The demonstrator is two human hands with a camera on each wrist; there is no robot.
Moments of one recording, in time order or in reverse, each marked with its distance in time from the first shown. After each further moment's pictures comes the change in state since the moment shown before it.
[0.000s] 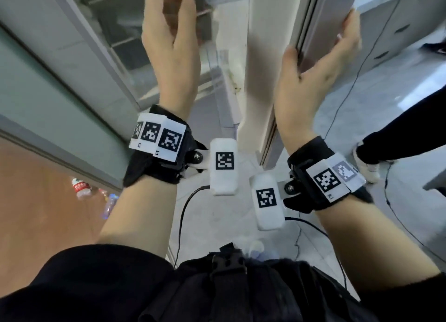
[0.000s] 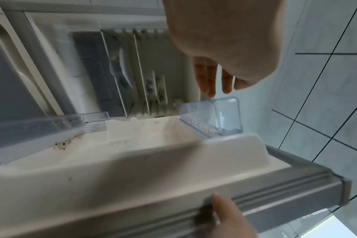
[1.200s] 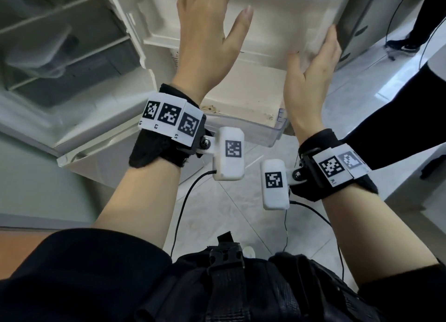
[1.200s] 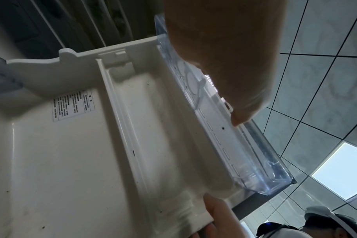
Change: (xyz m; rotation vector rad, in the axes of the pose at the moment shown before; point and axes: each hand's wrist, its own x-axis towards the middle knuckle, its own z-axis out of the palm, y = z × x) left_hand 0.051 -0.027 0.318 0.439 -0.424 0.250; right_hand 0.261 0.185 -0.061 -0.177 -0.204 0.202
